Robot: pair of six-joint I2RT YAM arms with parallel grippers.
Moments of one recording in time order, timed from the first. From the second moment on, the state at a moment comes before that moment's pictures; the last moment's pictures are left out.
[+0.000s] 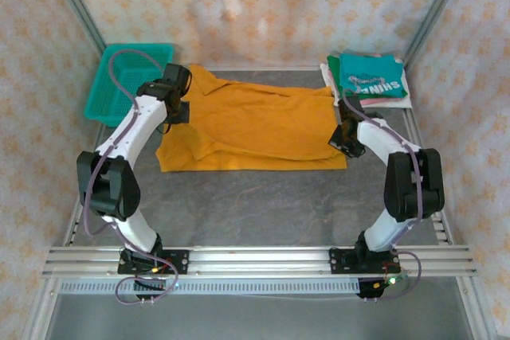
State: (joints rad) left arm -0.14 1.70 1.51 -0.97 -0.33 -0.20; right arm 0.12 1.66 1.11 -0.72 0.10 0.67
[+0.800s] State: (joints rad) left arm -0.14 1.87 1.61 -0.95 -0.34 -0.17; right arm 0.11 1.76 1.17 -0.70 0.11 0.67
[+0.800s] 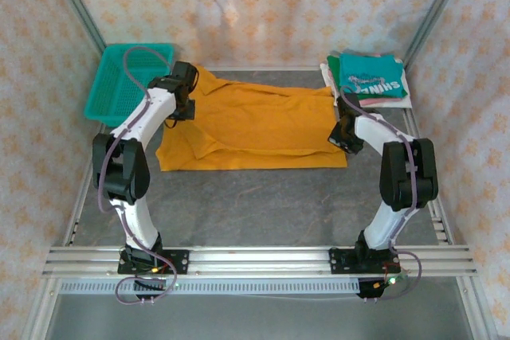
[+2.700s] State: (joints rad) left arm -0.11 1.78 1.10 -0.62 -0.18 -0.37; right arm 0.16 1.72 0.97 -0.44 -0.10 0.69
